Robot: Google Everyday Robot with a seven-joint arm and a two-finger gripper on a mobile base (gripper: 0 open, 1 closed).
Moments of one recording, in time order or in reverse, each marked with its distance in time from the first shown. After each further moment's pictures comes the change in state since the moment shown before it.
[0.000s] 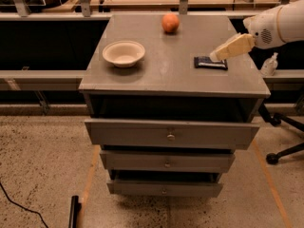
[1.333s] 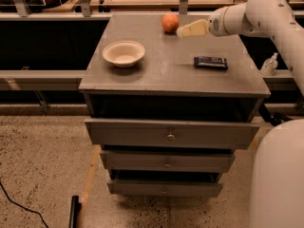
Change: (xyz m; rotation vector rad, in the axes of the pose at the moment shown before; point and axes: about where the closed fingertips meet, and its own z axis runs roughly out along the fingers) arm -0.047 -0.079 0.152 0.138 -0.131 0.267
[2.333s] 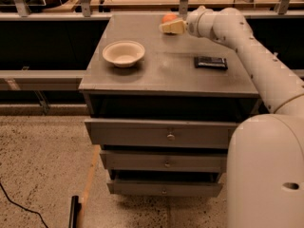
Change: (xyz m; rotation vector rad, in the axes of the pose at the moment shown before) arm -0.040 0.003 0.082 0.082 -0.247 -0.139
